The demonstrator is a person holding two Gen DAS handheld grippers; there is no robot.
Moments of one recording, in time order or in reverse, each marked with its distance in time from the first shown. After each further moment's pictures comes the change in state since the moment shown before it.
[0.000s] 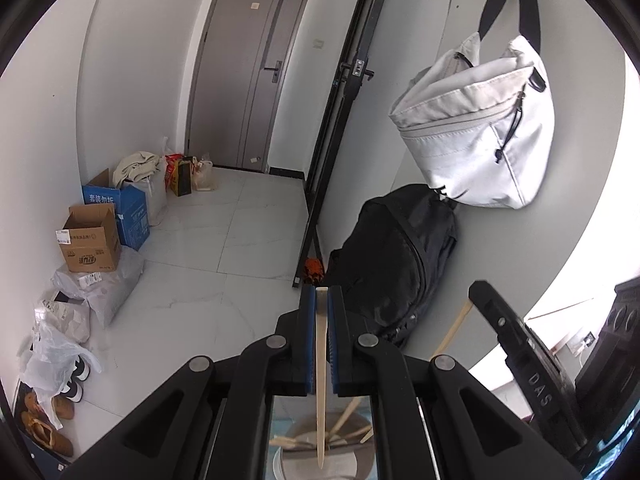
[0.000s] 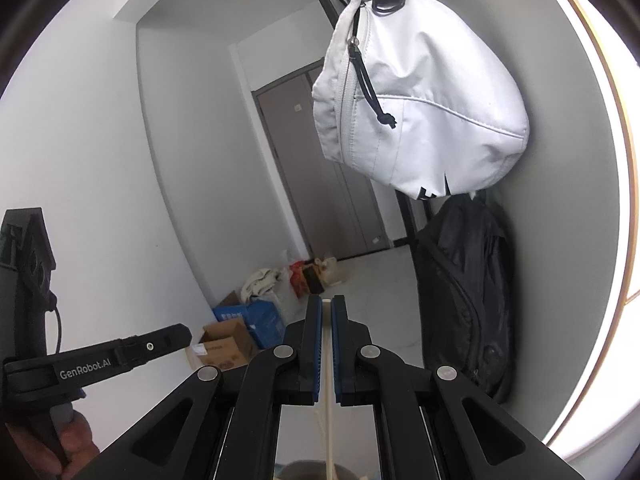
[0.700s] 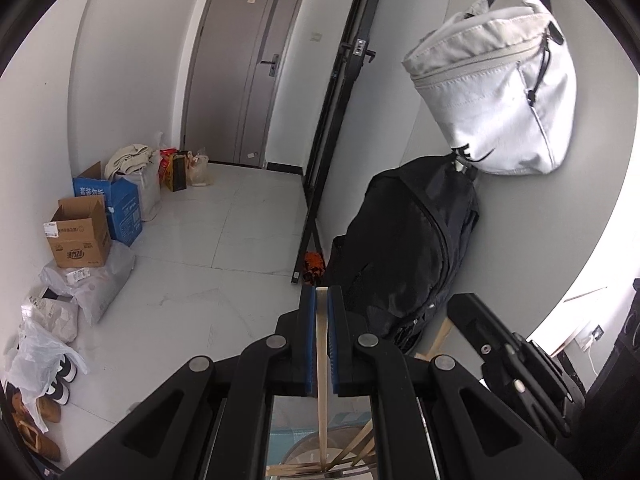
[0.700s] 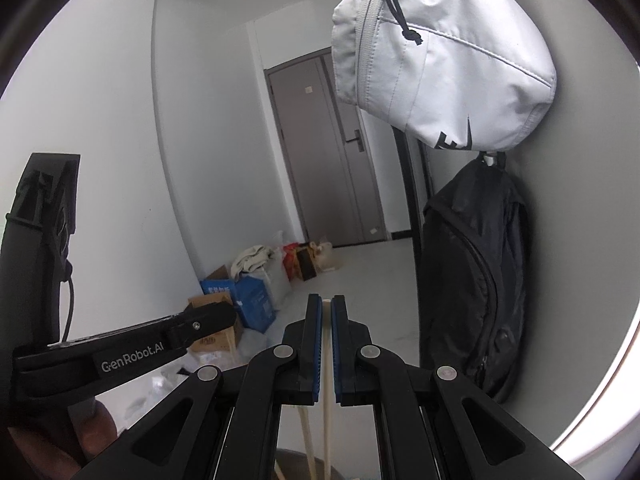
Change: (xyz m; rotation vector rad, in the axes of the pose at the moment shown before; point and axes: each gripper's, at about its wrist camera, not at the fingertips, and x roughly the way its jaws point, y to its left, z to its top) left arm 0.047 0.006 -0.032 0.029 0.008 -0.021; right arm 0.032 0.005 -0.053 -0.115 0.044 0.001
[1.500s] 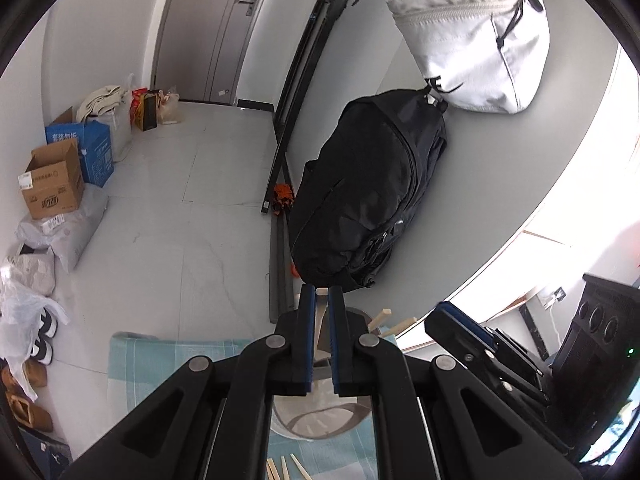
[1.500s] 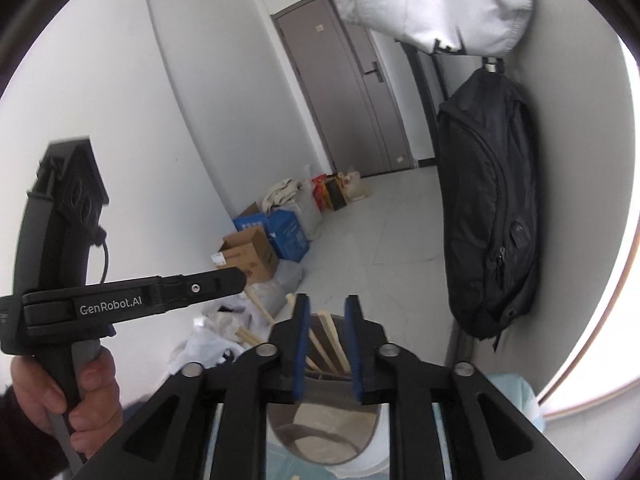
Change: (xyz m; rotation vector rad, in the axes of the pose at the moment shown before) left arm -0.024 0.008 -0.031 -0.038 0.242 -0.133; right arm -0.045 -0.018 -0.044 0.124 0.229 0.125
